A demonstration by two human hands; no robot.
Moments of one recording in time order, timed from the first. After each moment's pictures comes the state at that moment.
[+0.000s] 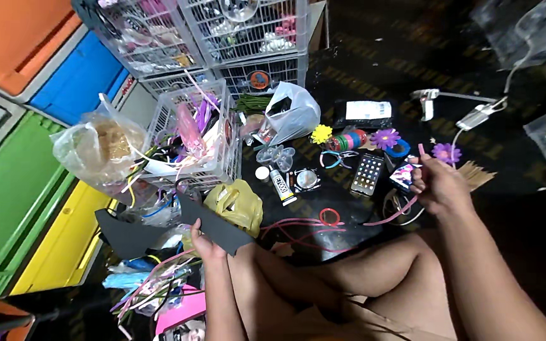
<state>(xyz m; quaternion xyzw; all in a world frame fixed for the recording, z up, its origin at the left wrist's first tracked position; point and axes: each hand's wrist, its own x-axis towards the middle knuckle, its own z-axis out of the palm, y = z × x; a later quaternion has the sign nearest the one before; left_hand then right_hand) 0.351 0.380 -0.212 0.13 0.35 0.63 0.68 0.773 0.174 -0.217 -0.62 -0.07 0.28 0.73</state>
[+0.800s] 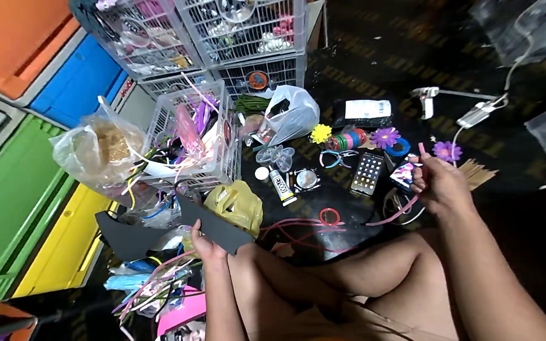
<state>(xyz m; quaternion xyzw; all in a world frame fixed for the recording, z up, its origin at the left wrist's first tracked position) 0.351 0.381 -0.214 0.13 0.35 0.62 0.69 0.772 0.174 -0.216 -0.63 -0.08 0.28 0.72</state>
